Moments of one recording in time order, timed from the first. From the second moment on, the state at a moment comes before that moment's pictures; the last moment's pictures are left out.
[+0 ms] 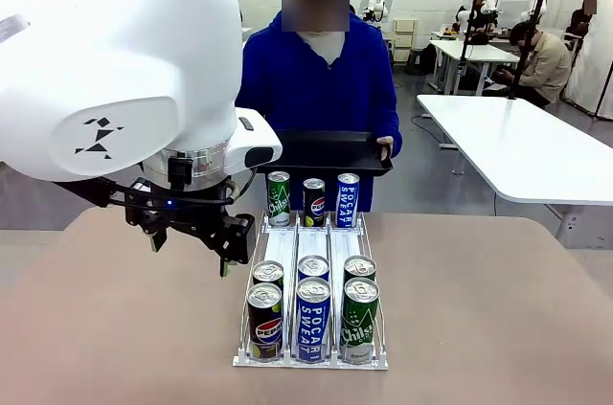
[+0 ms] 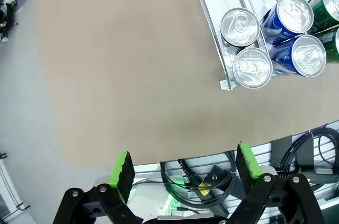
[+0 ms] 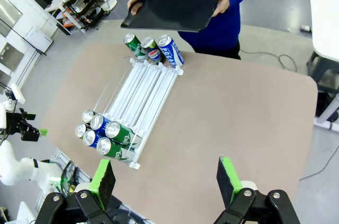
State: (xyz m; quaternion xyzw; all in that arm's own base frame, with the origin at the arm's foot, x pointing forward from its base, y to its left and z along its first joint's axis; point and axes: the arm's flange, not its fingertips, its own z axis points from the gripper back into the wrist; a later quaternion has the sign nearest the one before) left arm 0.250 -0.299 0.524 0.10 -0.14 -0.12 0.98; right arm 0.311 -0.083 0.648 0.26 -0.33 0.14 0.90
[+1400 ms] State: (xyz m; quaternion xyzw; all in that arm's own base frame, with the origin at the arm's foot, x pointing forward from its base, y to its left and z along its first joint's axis) left arm 0.262 -0.331 0.443 0.01 -0.06 0.06 1.00; right arm 0.311 -0.083 0.648 0.26 -0.33 0.14 0.90
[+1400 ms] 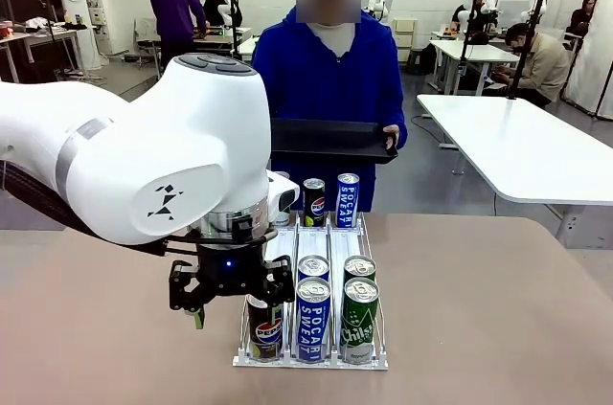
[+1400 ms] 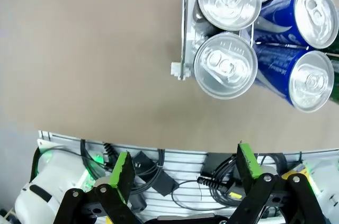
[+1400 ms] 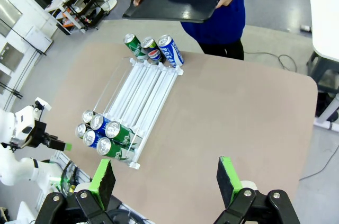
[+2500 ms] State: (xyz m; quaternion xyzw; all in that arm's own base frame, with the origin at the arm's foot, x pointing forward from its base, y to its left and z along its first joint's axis) left arm 0.269 -0.329 0.442 0.00 -0.07 0.04 1.00; right arm 0.311 -0.083 0.648 0.26 -0.33 0.14 0.90
